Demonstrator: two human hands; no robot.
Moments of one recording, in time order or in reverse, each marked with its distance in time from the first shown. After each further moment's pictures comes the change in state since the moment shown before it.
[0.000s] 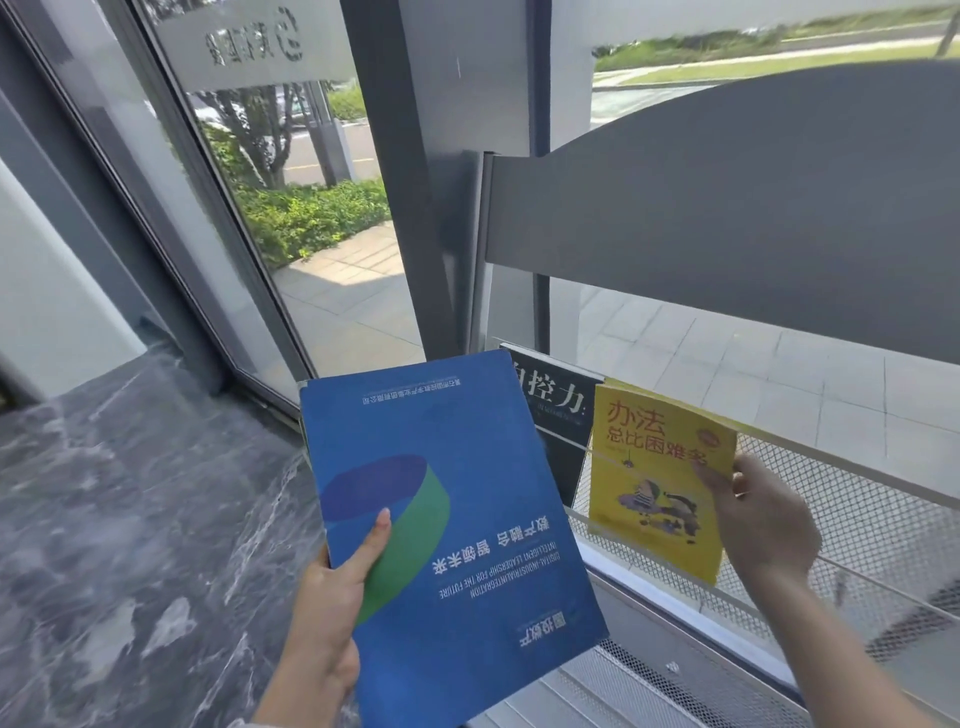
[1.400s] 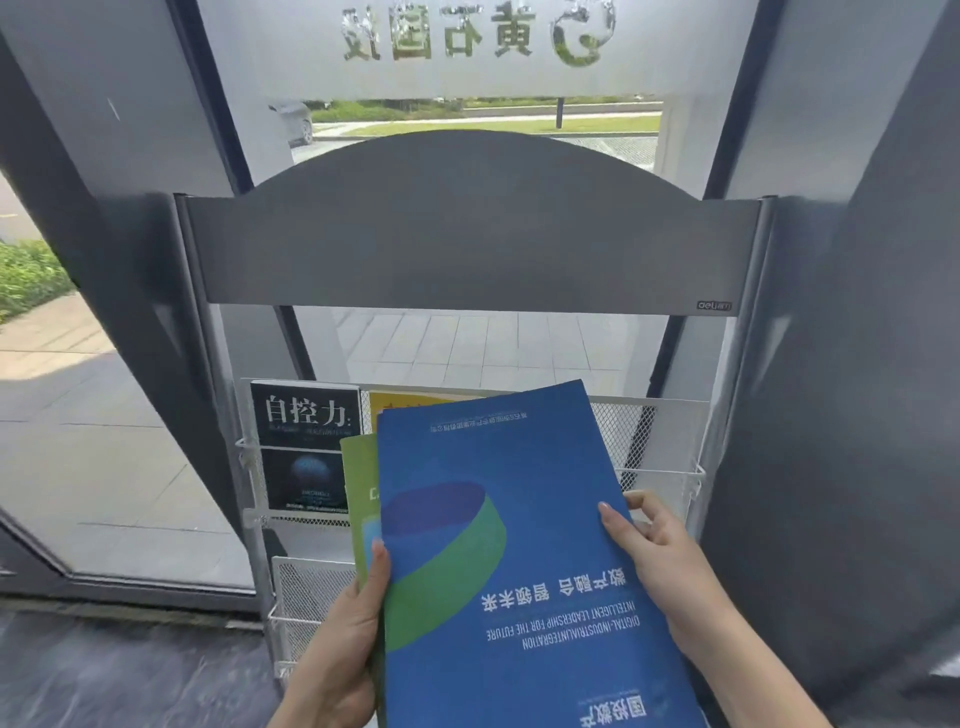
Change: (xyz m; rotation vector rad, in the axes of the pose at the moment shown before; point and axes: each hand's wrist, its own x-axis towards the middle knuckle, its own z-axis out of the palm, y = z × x) left_hand -0.064 -0.055 0.094 -0.078 -0.883 -0.526; right_hand -0.124 0.023 -0.166 0.887 -0.184 0.567
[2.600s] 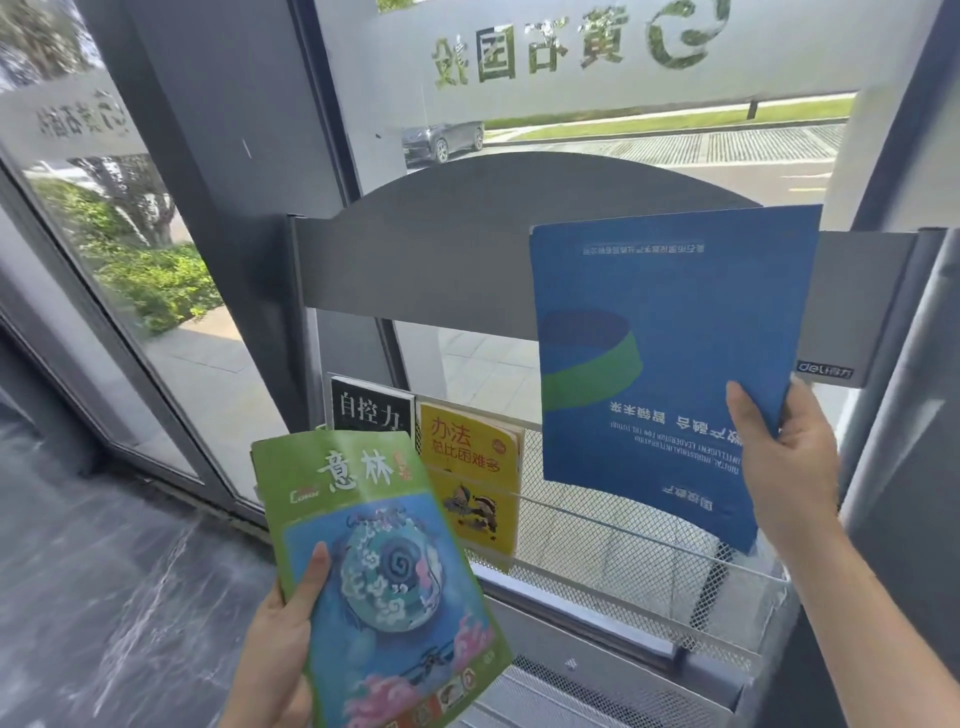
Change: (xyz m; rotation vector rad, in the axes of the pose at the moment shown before) left_hand -0.012 0.006 0.014 0.077 0.667 0.473; right_hand 0.130 -0.095 -0.050 -0.032 0.083 -0.634
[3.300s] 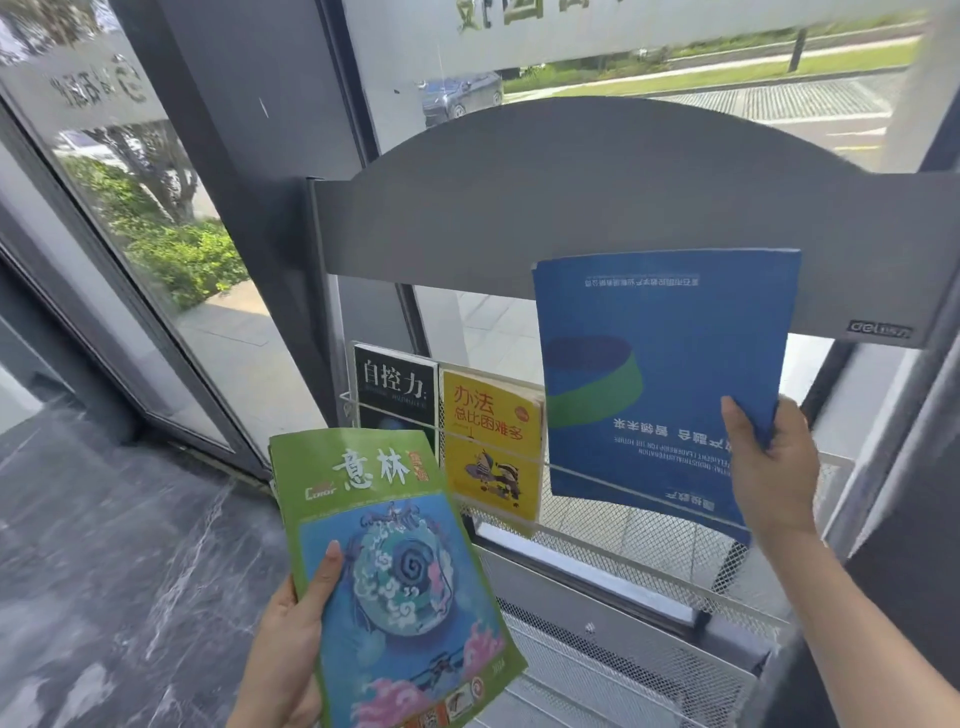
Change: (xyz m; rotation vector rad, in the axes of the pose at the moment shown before) left_hand -0.022 -0.009 -0.016 -0.039 0.002 -0.003; right_hand -0.020 0.064 0.013 -0.208 0.052 0.006
